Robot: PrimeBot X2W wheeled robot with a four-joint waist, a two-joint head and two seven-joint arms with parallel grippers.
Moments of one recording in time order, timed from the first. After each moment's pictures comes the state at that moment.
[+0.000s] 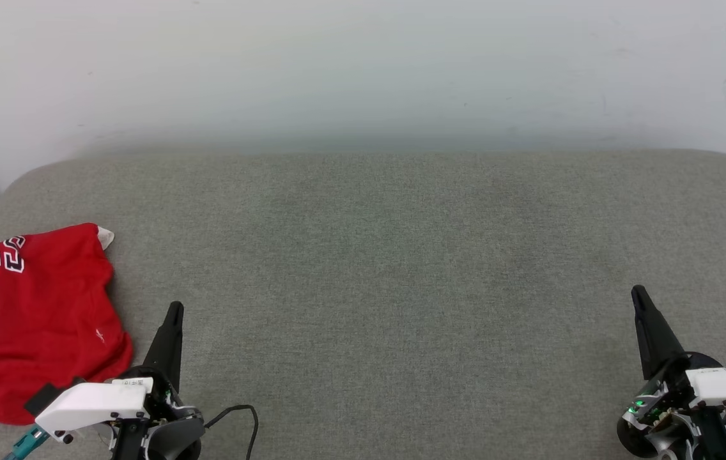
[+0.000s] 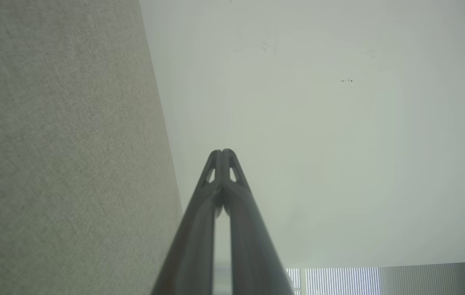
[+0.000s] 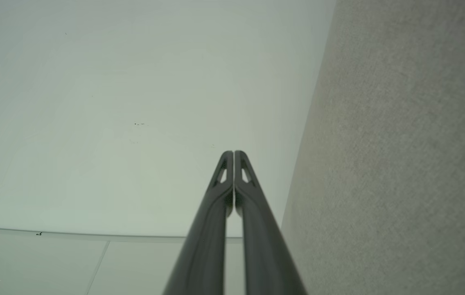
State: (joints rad) left arm -0.11 0.05 0.12 0.25 -1.61 -0.13 0.11; right arm -0.10 -0.05 -0.11 0.25 1.61 0.13 0.11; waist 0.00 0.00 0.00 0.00
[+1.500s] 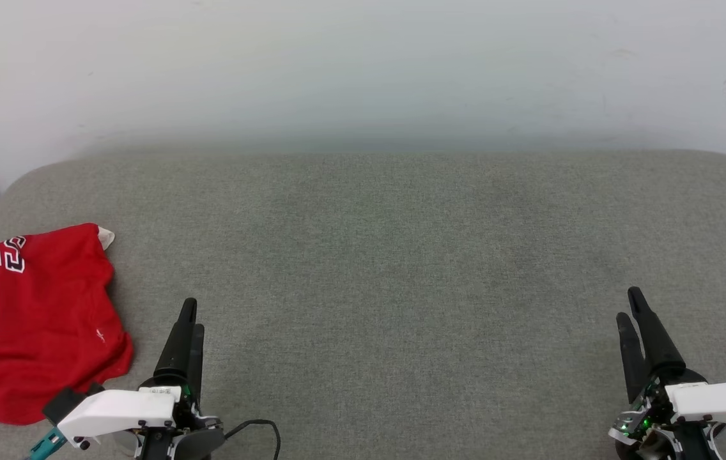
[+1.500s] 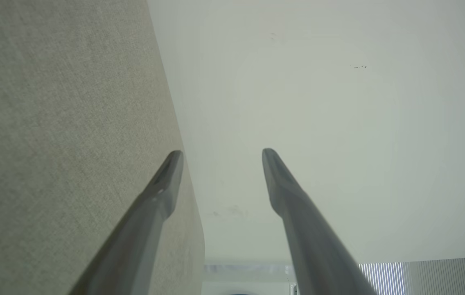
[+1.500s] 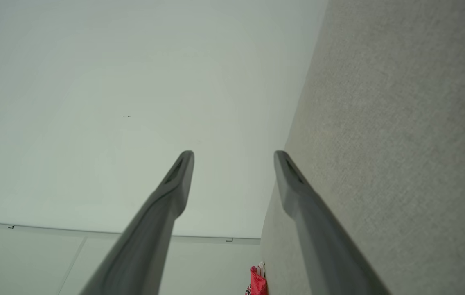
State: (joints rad) left arm -0.07 0.05 0.04 0.23 -1.55 -0.13 0.04; right arm -0.05 -0.05 -0.05 0.21 1.54 0.13 0.03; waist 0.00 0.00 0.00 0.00
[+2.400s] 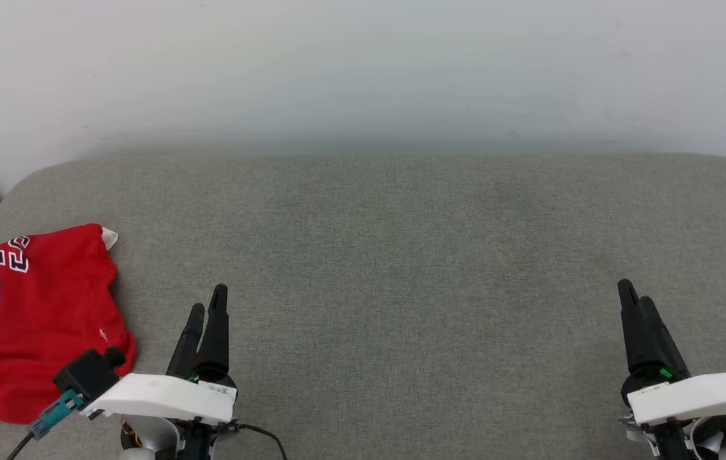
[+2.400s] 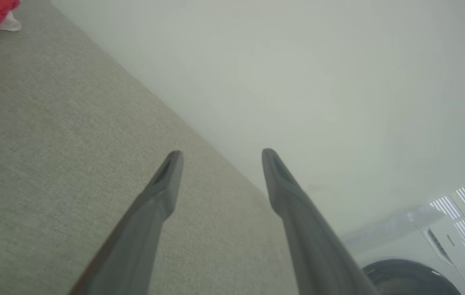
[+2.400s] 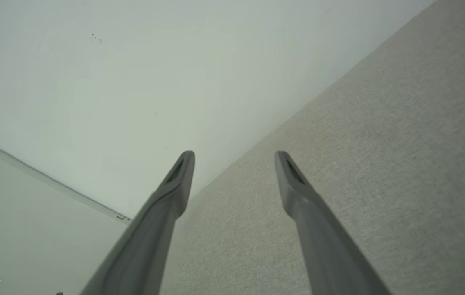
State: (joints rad) left arm -0.08 0.05 -0.02 0.16 -0.95 -0.12 -0.07; right arm -0.04 -0.06 -0.05 0.12 0.89 0.13 -0.04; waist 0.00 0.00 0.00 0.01
